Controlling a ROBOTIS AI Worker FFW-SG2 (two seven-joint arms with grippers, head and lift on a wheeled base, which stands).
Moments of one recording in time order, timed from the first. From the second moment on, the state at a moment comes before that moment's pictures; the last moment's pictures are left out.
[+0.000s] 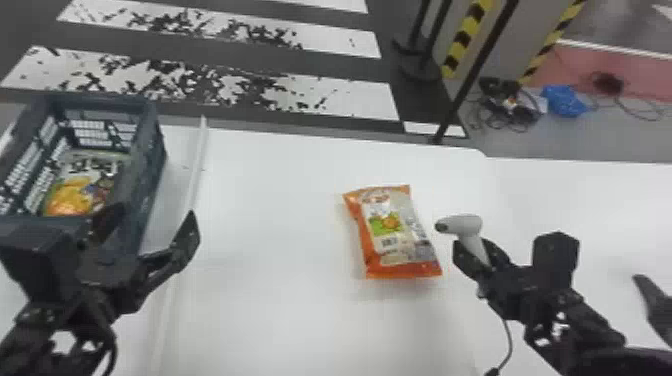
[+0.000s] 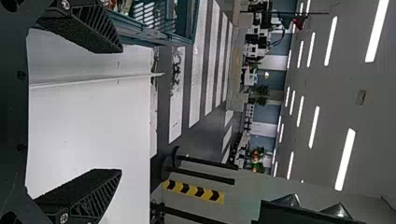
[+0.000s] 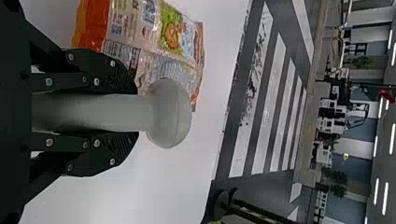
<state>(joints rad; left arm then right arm) 0.49 0.15 -0.09 -2.02 0.18 0.15 -0.08 0.47 -0.20 -0.33 -1.94 -0.02 0.40 0.42</state>
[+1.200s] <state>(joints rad) 0.49 0.15 -0.09 -2.01 0.18 0.15 -0.08 0.34 -0.26 -0.40 -1.51 -0.03 0.15 0.41</state>
